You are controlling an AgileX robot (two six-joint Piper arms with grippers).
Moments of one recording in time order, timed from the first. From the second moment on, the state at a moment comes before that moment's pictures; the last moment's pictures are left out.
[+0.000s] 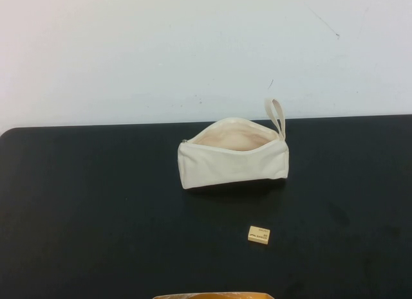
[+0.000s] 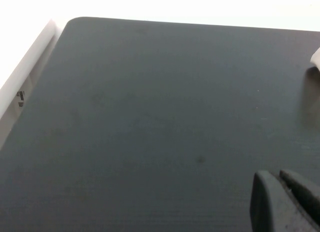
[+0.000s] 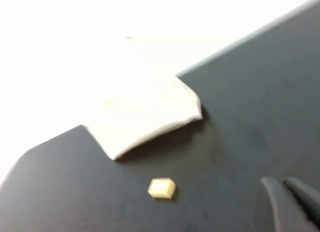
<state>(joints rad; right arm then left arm) -0.07 -0.01 -0.06 0.75 0.50 -0.15 0.01 -0.01 0.02 -0.13 0.37 0.00</state>
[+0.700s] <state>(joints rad) -0.05 0.97 -0.99 0.44 1.25 -0.79 0.01 -0.01 0.02 -0.13 0.37 0.00</state>
